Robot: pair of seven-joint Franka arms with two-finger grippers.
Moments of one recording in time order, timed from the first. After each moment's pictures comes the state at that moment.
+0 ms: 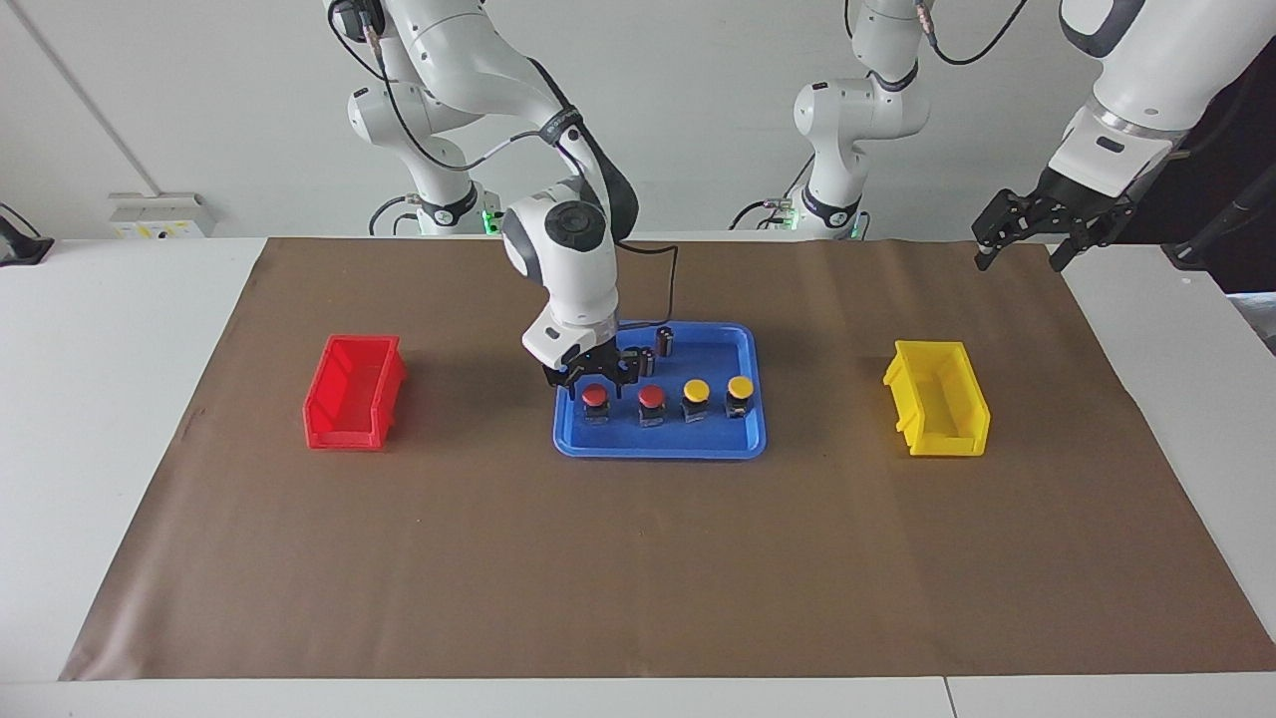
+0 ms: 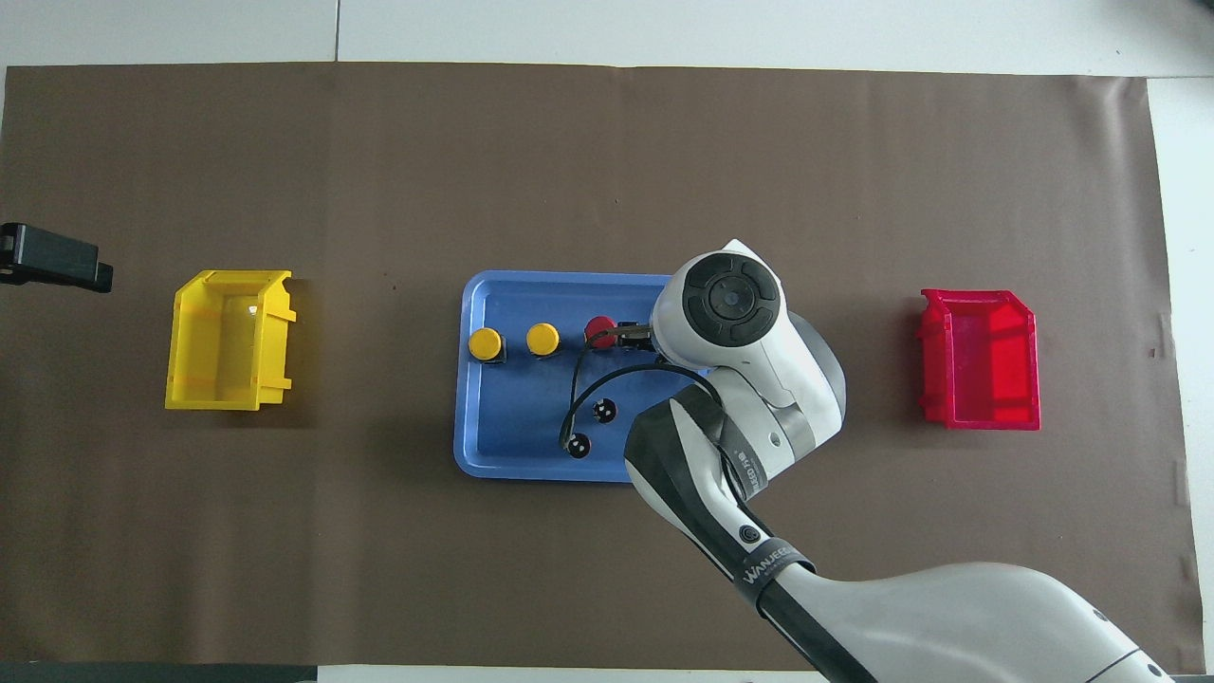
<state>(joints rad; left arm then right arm) -0.07 -0.02 0.00 -1.54 -0.02 1.52 0.03 0.42 0.31 0.11 -1.92 -0.04 2.27 0.56</state>
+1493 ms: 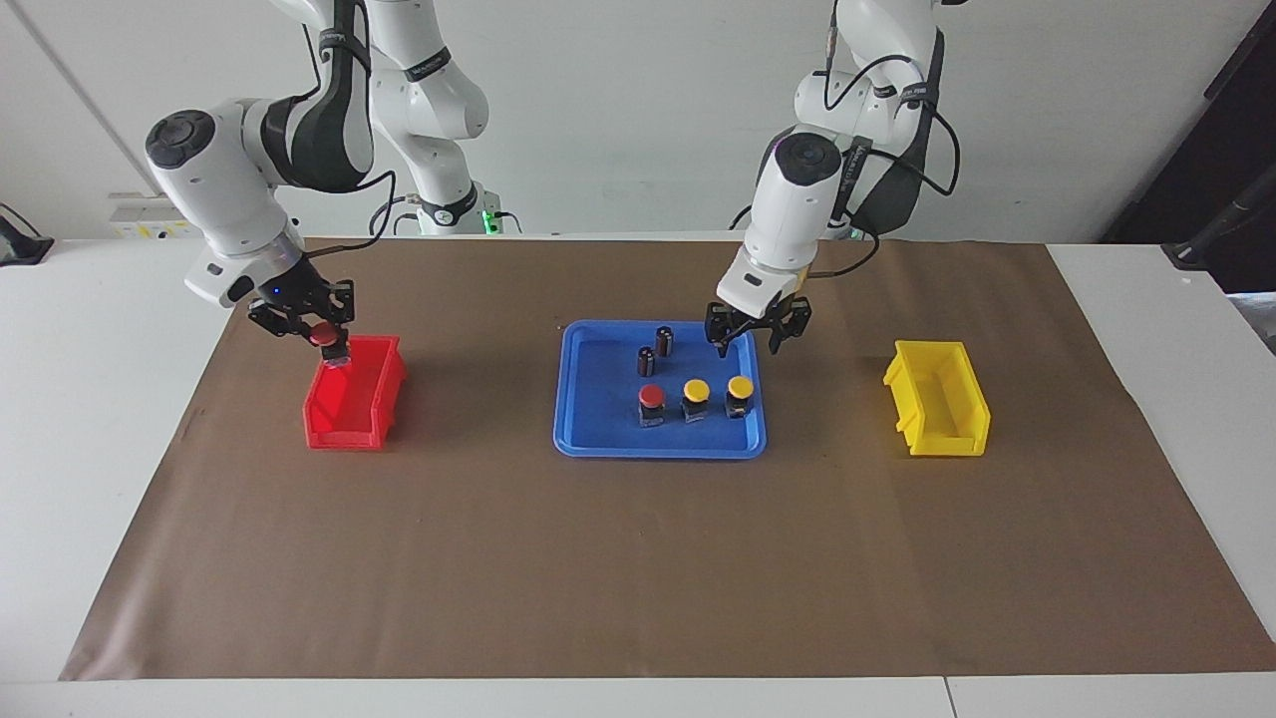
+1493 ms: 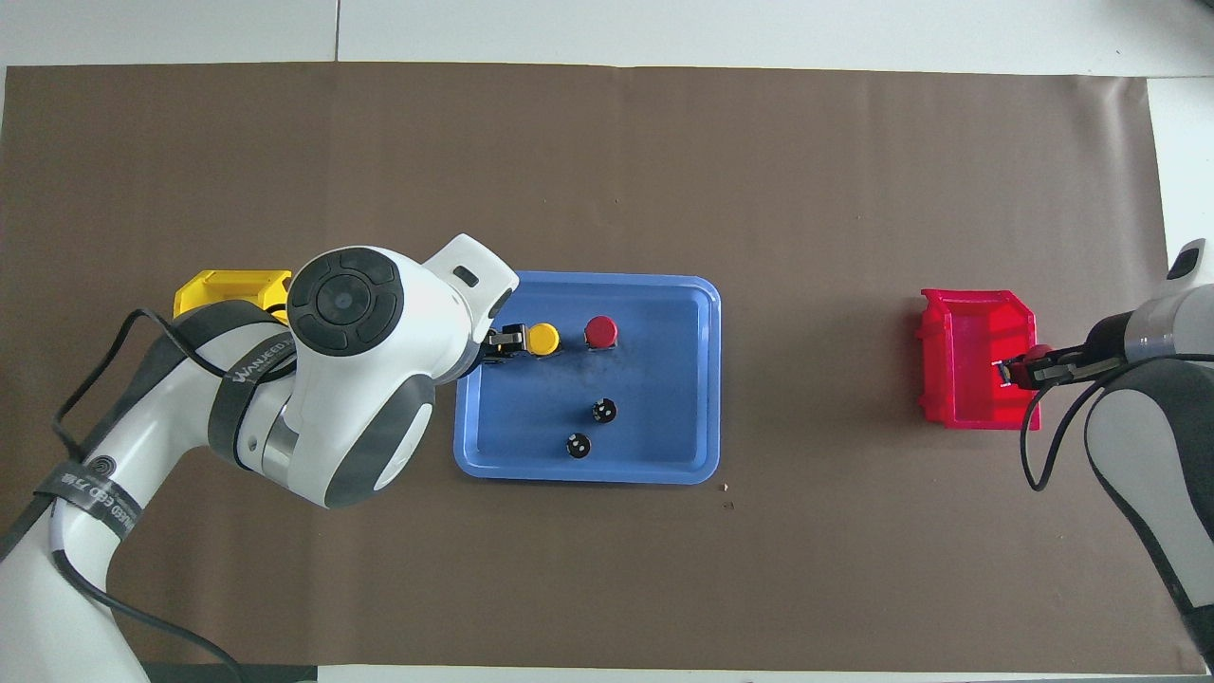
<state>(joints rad) -0.54 0.12 -0.05 -2.01 -0.02 2.16 -0.58 -0.24 -0.15 0.10 -2.24 0.04 2.08 -0.39</state>
